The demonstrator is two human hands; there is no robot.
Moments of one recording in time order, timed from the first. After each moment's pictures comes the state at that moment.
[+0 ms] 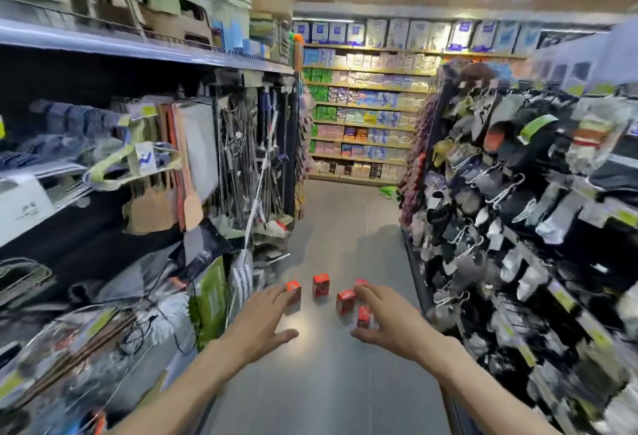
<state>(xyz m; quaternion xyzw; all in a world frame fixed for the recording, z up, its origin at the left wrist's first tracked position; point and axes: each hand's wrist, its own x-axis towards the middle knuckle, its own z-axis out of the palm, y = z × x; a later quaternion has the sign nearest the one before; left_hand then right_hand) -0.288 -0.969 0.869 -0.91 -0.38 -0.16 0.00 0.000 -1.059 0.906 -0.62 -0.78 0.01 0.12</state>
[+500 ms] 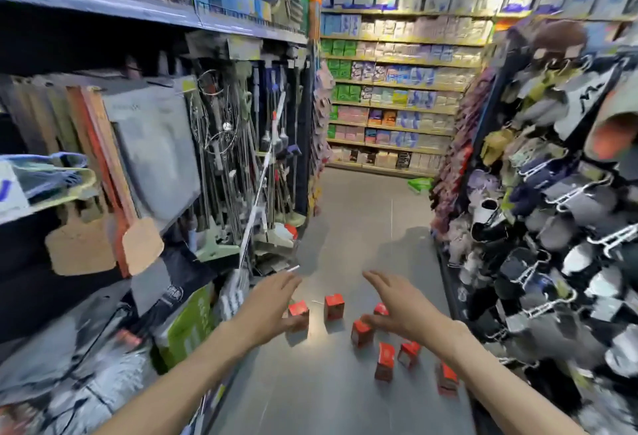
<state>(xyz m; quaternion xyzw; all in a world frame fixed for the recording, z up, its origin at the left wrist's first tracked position) -0.147 -0.575 0.835 -0.91 -0.39 -0.15 0.00 0.152 -0.643 0.872 -0.61 -0.79 0.02 0.07</state>
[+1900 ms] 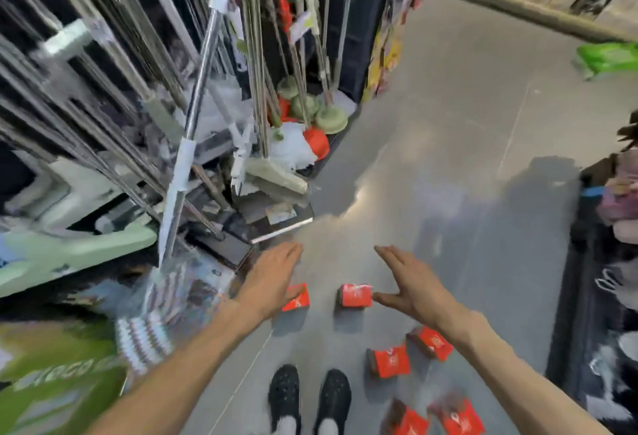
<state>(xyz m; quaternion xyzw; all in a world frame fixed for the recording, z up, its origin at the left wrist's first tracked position) 0.035 0.182 0.427 -0.80 -0.56 -0.06 -0.20 0.346 0.203 0.471 -0.52 -0.82 0.24 -0.01</state>
